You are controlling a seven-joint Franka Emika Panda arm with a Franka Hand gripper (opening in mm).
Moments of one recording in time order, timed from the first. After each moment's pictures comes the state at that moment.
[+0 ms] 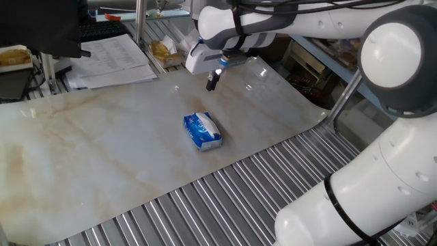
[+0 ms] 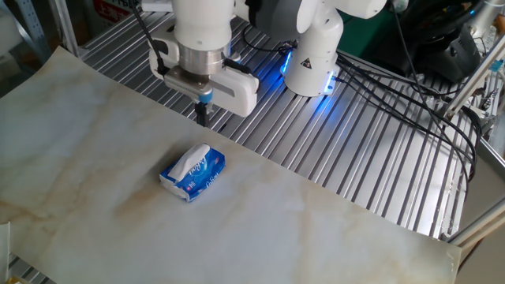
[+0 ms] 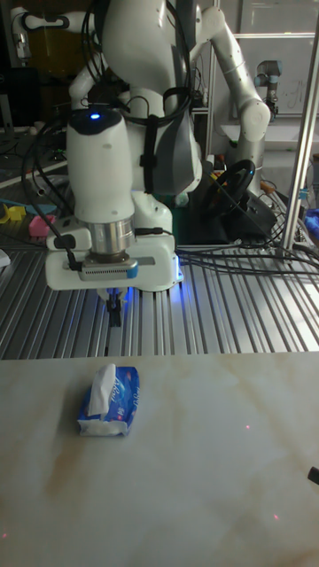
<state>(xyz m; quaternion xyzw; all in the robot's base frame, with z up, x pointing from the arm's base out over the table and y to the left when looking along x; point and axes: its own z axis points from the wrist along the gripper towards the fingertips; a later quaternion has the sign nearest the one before) 0.498 -0.063 0.272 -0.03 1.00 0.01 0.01</state>
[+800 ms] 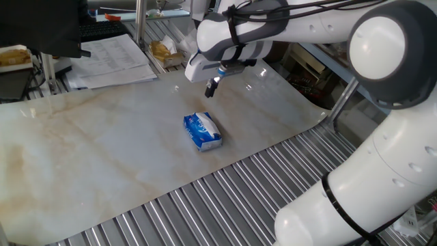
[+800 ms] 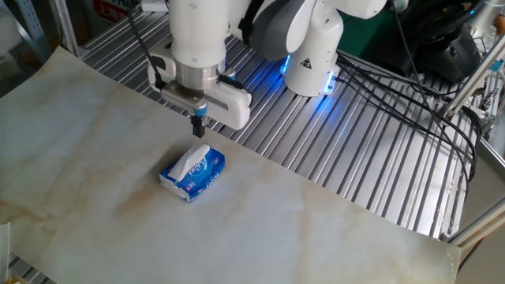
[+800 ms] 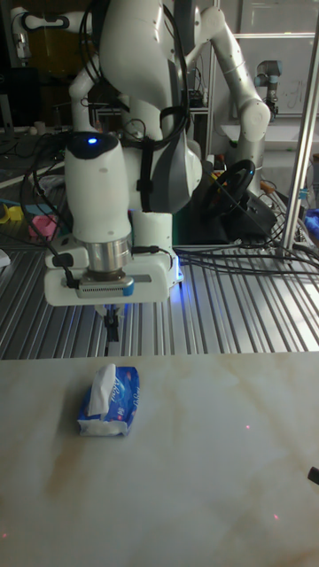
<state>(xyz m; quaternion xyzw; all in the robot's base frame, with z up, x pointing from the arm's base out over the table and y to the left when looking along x) 0.502 -0.070 0.236 -0.02 1.00 0.01 0.02</state>
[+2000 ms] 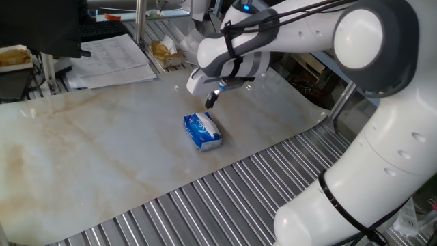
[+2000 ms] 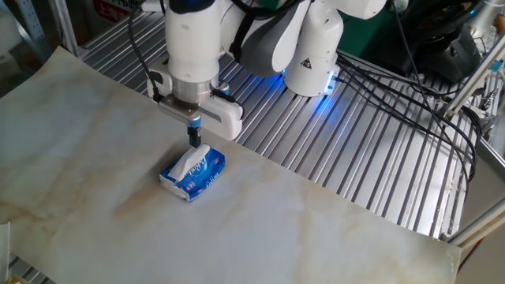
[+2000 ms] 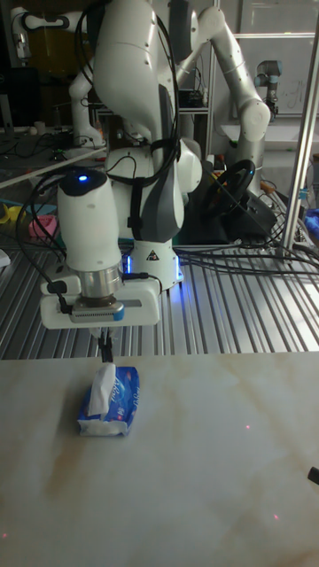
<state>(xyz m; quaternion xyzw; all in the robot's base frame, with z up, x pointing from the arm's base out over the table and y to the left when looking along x) 0.498 -0.082 0.191 -0.01 1.00 0.02 0.03</state>
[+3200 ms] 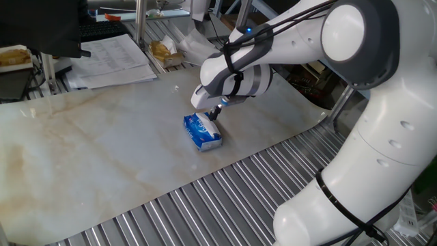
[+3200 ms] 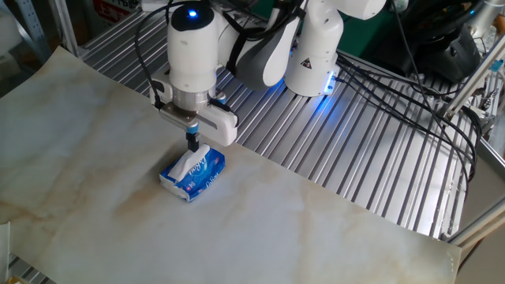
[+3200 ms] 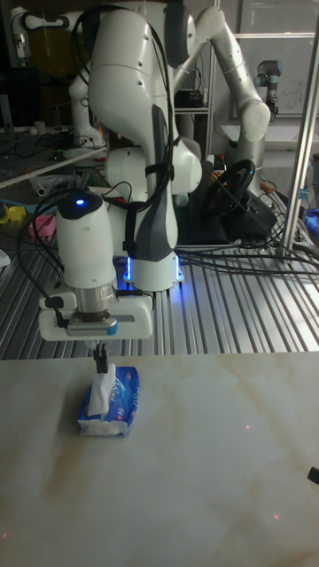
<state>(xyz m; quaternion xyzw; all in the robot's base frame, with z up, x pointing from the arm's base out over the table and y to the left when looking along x) 0.483 -0.097 0.145 0.00 1.00 0.01 0.03</state>
